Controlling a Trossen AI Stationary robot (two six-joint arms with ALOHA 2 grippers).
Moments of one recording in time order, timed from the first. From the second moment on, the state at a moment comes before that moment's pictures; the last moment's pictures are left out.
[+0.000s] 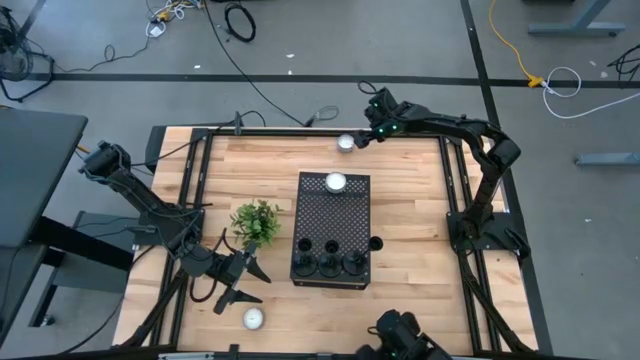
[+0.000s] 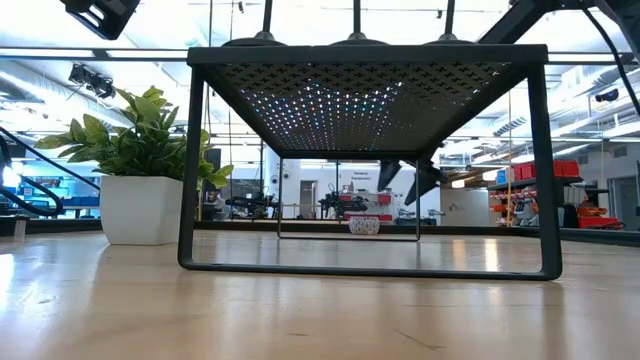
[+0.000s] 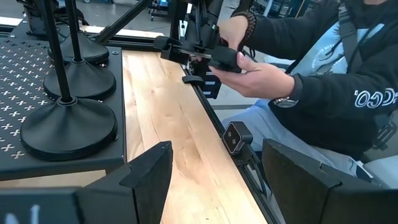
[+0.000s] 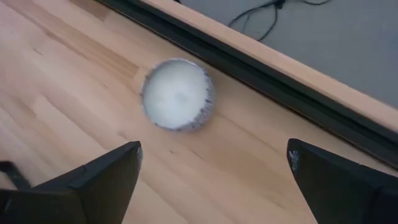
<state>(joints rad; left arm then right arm) -0.74 1.13 0.53 0.35 -0.33 -0.33 -0.79 1.82 1.24 -0.44 -0.17 0.27</state>
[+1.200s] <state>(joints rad) -0.74 1.13 0.53 0.35 -0.33 -0.33 -0.77 1.88 1.15 -0.17 -0.09 0.27</state>
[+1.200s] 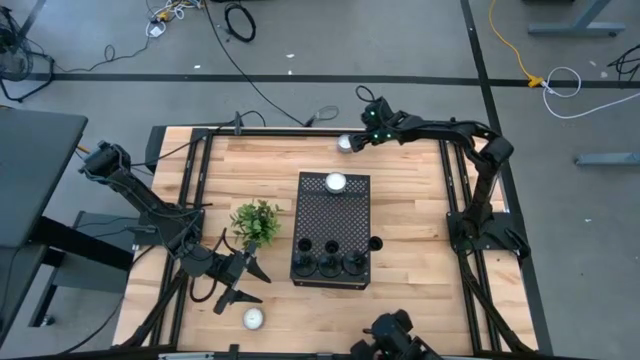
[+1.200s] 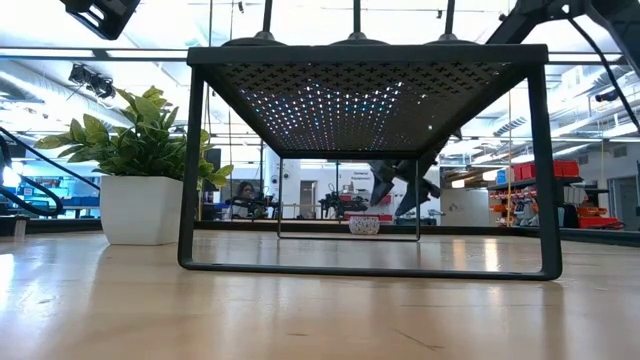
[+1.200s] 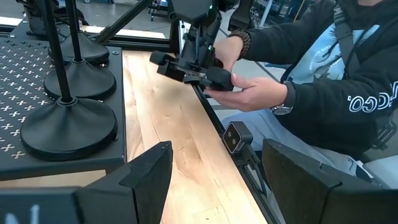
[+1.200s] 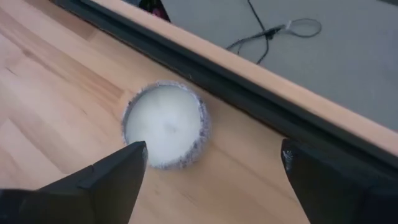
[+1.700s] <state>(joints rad) -0.74 1.13 0.53 0.35 -0.33 -0.33 -0.77 1.90 1.15 -0.10 -0.09 0.30</state>
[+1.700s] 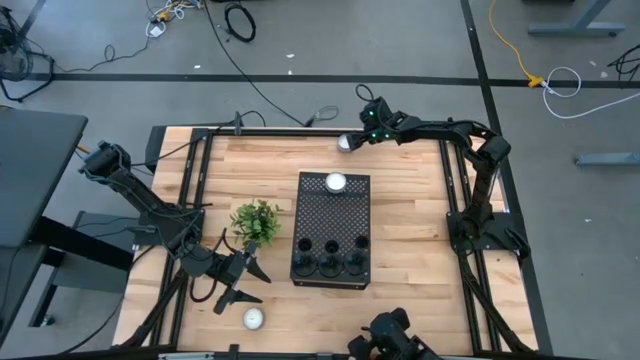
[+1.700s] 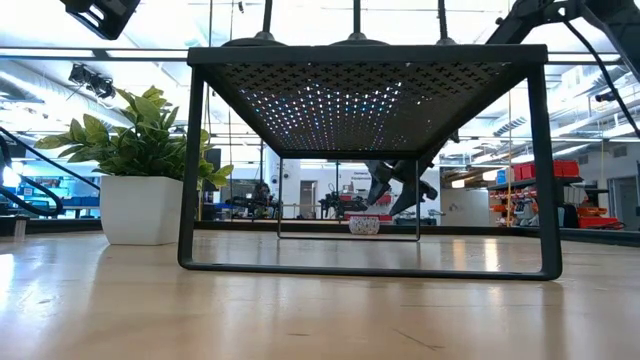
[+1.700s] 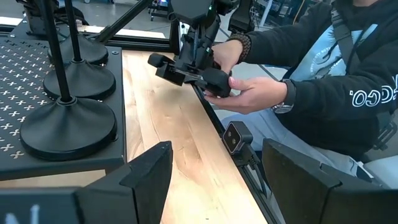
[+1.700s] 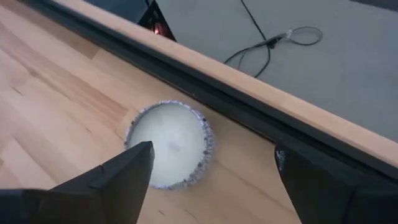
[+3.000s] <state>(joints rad) -0.74 1.13 0.53 0.35 -0.33 -0.33 -0.77 1.94 1.15 -0.12 -0.01 0.23</state>
